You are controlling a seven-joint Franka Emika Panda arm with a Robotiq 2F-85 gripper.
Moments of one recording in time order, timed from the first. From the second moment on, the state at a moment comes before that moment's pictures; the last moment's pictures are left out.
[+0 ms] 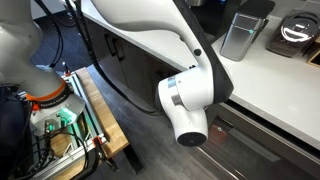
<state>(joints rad) -0.50 0.57 -0.44 -2.07 1.41 1.60 -0.74</state>
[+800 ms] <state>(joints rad) -0.44 0.19 -0.45 -2.15 0.75 1.77 -0.70</state>
